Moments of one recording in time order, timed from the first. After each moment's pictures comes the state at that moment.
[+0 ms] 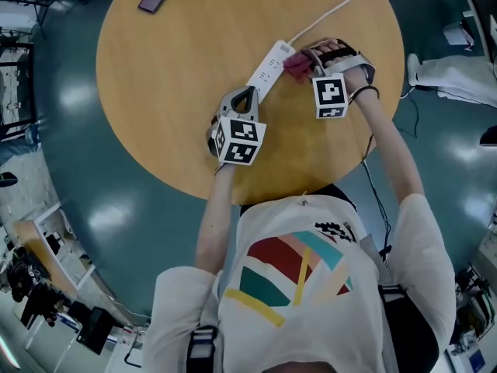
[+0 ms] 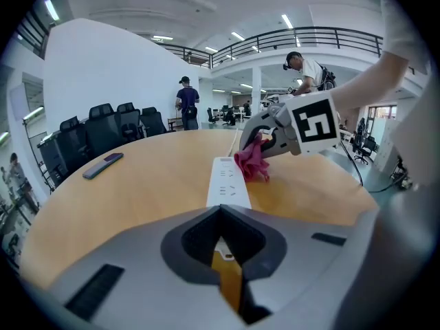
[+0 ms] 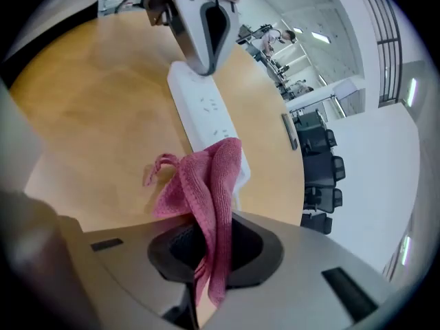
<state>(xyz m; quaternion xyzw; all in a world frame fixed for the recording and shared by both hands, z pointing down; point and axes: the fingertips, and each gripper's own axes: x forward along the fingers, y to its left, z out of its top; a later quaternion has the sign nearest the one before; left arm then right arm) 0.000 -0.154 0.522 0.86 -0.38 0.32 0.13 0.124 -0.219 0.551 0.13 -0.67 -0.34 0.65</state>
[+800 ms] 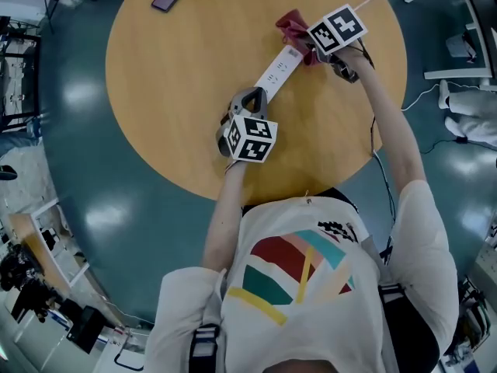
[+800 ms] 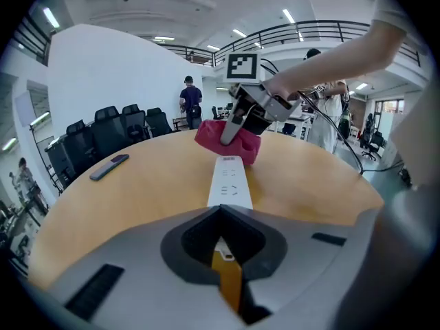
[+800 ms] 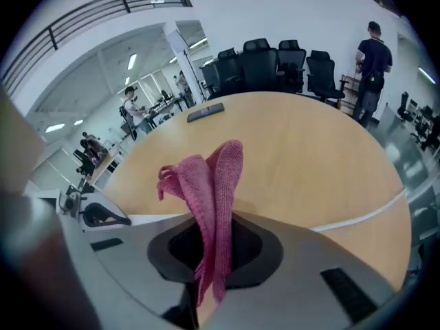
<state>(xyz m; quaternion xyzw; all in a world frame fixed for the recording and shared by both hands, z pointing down) -0.004 -0.146 0.527 0.84 -0.40 0.33 0.12 0.101 -0.277 0.515 0.31 -0.80 0.31 0.41</state>
